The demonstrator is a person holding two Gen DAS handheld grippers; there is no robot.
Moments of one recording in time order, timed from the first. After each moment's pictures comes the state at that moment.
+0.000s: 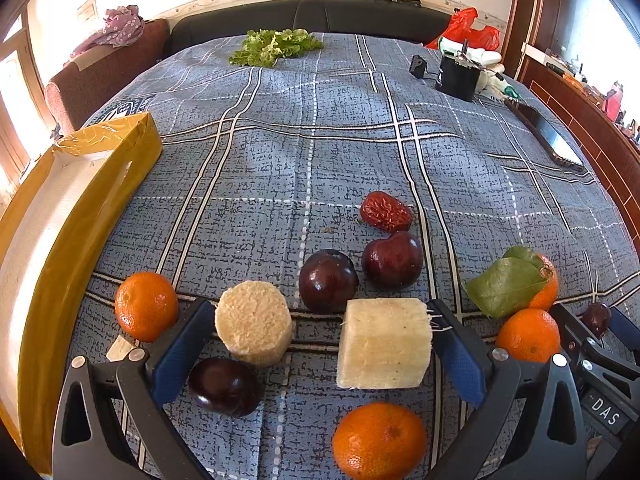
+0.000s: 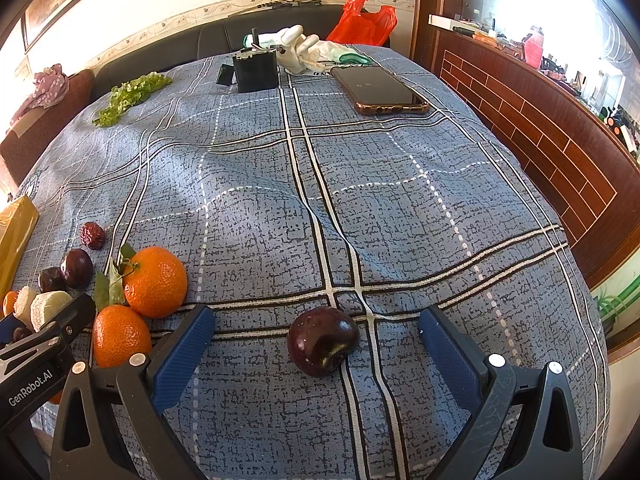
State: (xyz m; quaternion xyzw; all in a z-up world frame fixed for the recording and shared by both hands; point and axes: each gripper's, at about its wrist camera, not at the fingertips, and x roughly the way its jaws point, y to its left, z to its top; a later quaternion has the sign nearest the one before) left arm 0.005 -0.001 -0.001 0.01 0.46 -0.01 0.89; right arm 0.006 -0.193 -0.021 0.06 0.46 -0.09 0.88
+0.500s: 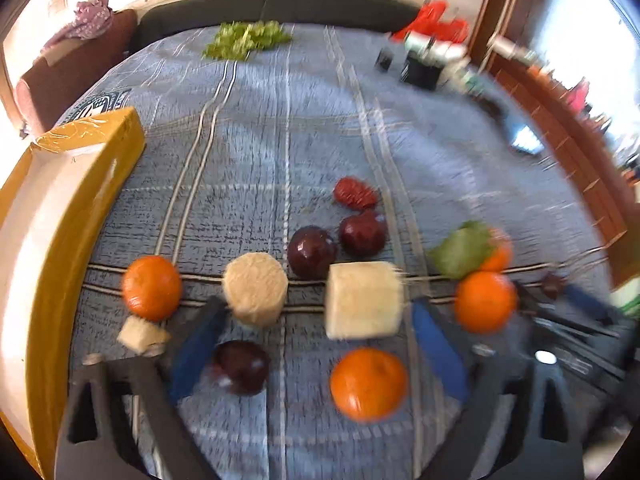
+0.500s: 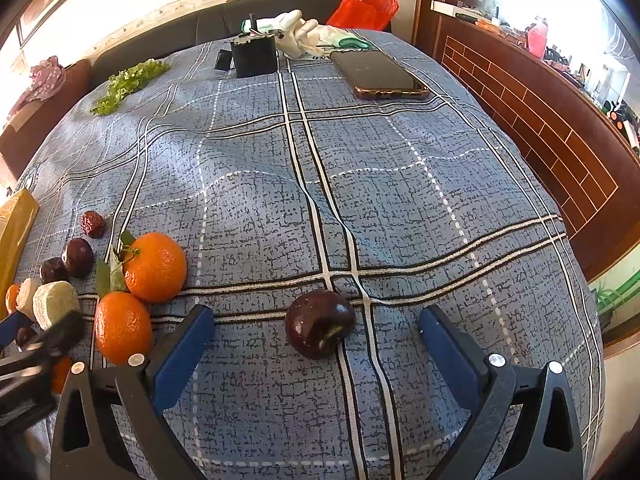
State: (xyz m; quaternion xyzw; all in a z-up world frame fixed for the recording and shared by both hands) left arm -0.022 0.019 0.026 -0.02 0.47 -0.09 0.88; right arm 0.003 -0.195 -0.020 0.06 0.49 -0.09 0.86
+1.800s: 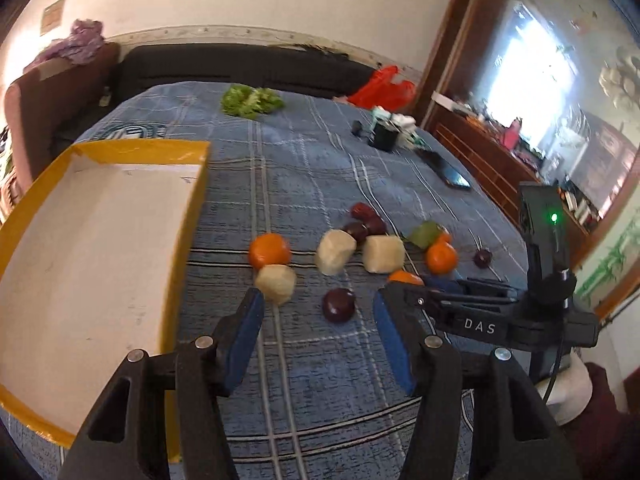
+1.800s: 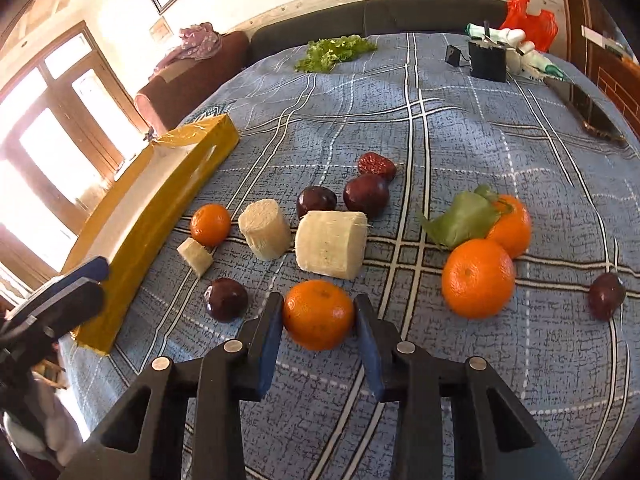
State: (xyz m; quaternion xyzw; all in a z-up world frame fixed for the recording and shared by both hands) left arm -0.105 0.111 0.055 -0.05 0.38 -0.19 0.90; right arm -0.022 -0.078 -0.008 0.08 0.46 0.19 0.86
